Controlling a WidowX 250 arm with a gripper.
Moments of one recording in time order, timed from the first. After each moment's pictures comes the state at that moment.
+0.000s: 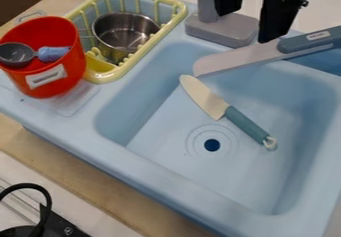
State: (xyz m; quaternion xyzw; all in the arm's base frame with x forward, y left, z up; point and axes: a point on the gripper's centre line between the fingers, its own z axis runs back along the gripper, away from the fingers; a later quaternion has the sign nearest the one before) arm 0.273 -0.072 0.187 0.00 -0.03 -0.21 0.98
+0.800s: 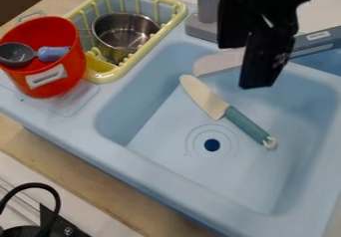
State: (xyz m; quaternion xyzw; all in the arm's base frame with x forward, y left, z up) arm 0.234 -0.090 0.167 0.02 0.00 -0.42 0.91
